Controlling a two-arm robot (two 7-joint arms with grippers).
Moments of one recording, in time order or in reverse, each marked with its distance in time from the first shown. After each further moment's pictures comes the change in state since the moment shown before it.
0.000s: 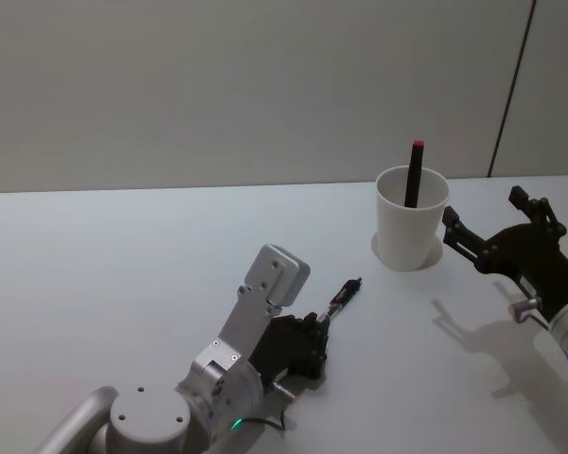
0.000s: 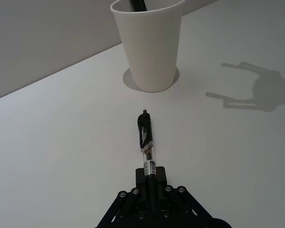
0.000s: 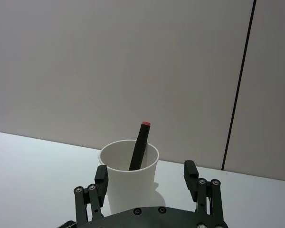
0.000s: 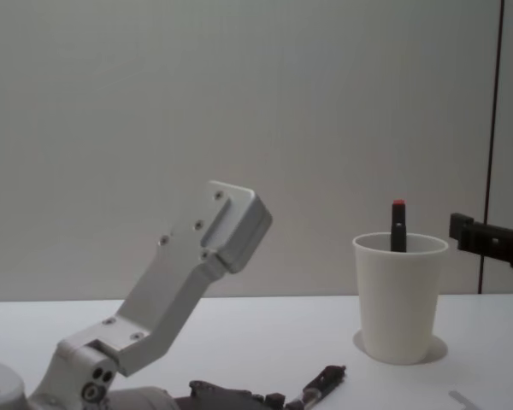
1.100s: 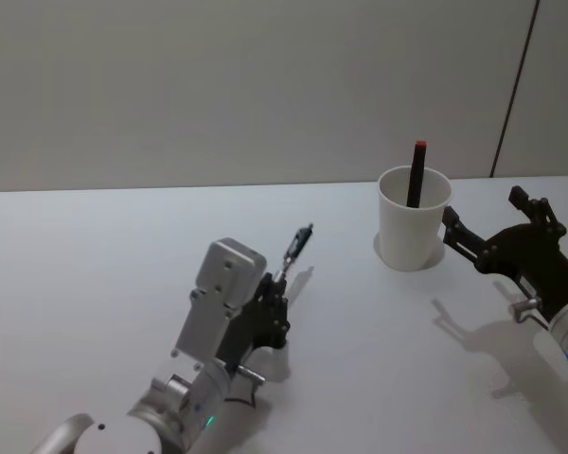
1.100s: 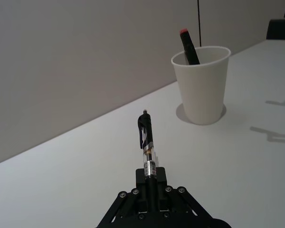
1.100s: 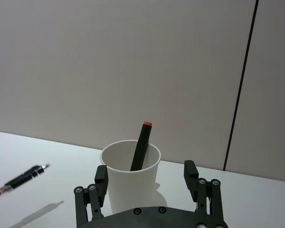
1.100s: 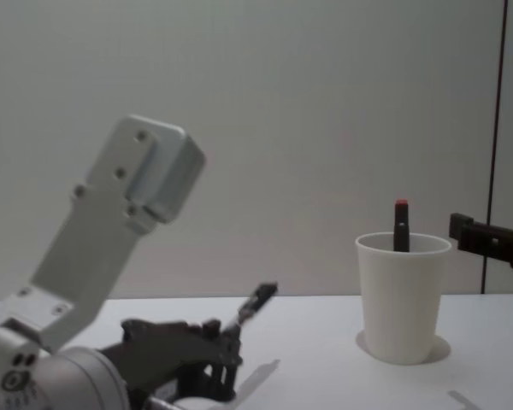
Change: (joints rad) left arm 0.094 0.059 -0.021 -0.119 0.033 -0.174 0.212; right arm 0.000 0.000 0.000 0.000 0.000 0.000 0.000
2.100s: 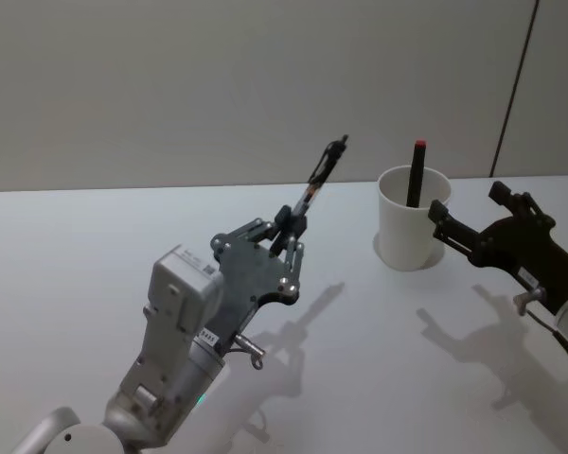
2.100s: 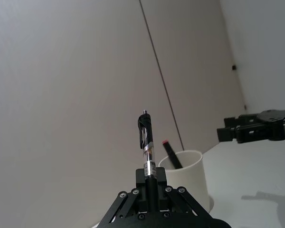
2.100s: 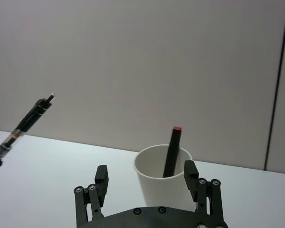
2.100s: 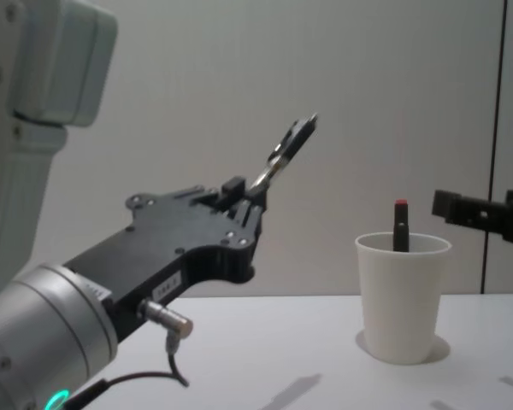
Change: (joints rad) left arm -0.007 0.013 -0.036 0.046 0.055 -0.505 -0.140; right arm 0.011 0.026 0.029 -0.047 0.169 0.094 0.124
